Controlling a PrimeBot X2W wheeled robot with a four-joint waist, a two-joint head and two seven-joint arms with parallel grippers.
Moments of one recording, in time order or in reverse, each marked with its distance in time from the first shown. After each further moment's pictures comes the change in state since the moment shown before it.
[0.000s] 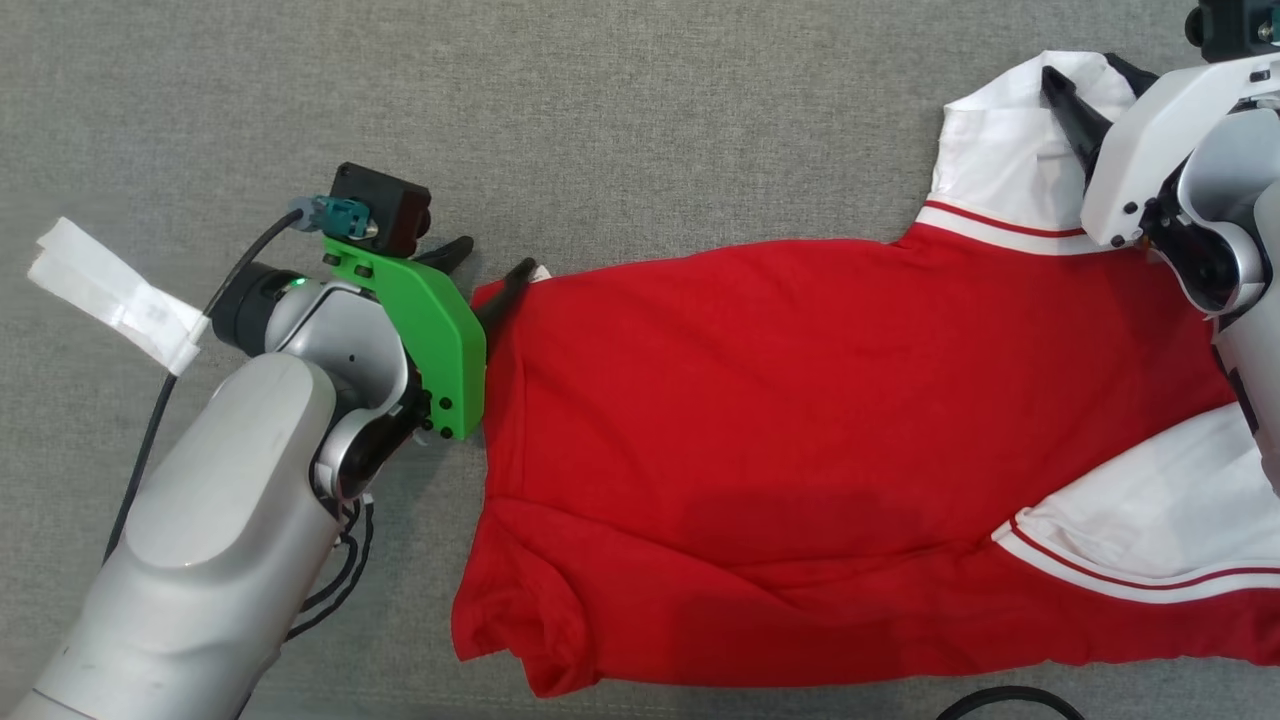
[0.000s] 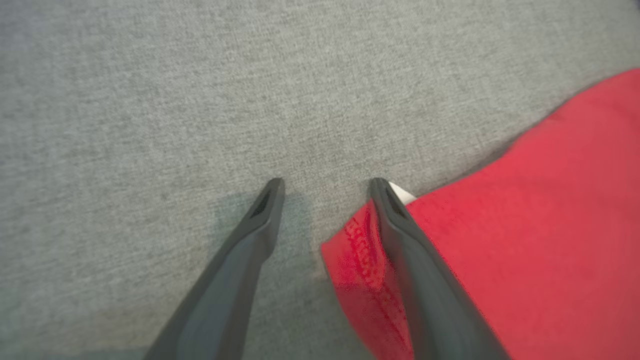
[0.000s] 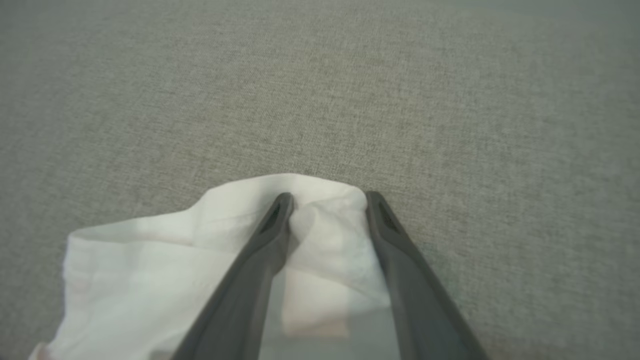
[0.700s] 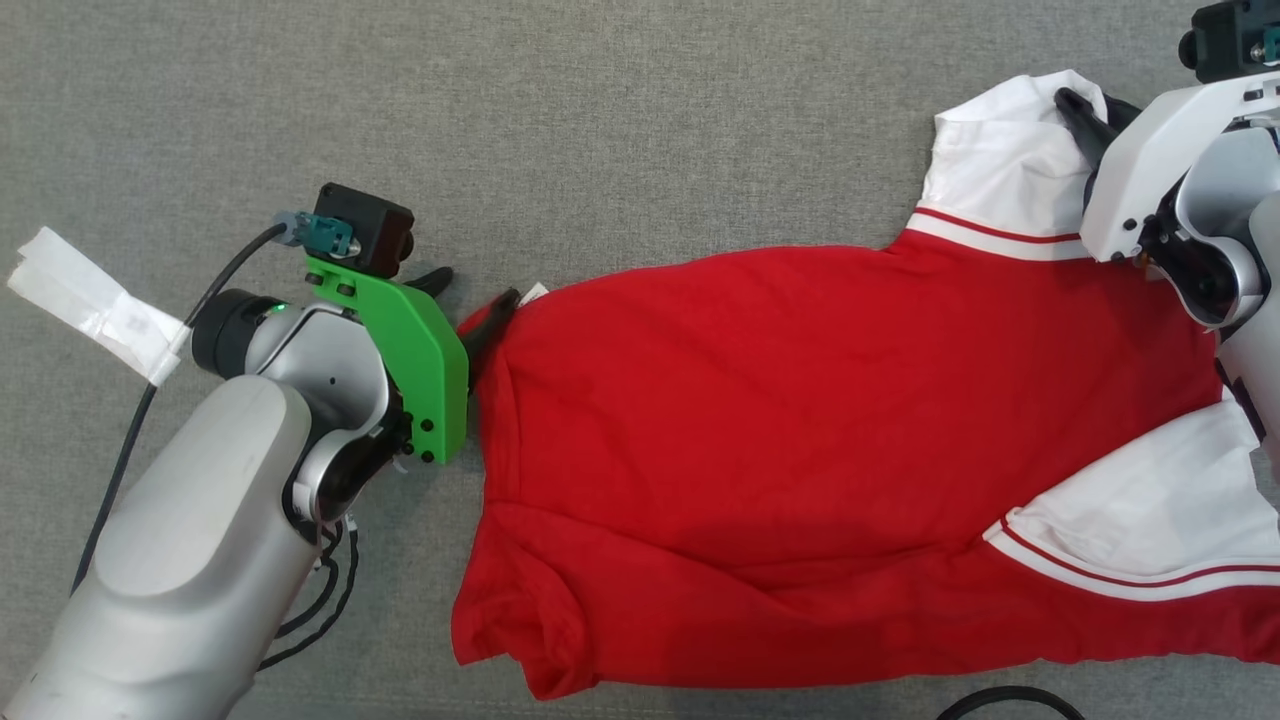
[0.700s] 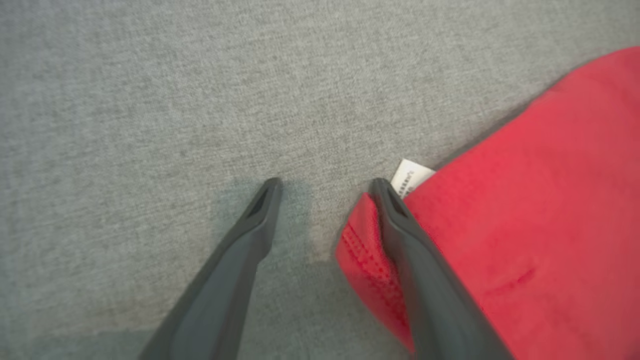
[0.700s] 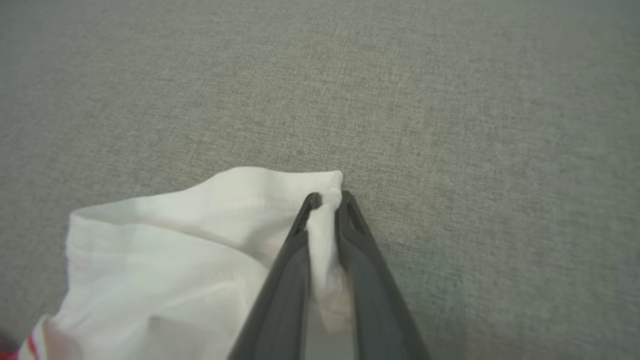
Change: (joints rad) left arm 0.039 0.057 -0.006 -0.082 -0.051 -0.011 0.072; right arm -0.021 -0.039 0.111 0.067 0.108 0.000 -0.045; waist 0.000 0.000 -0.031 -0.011
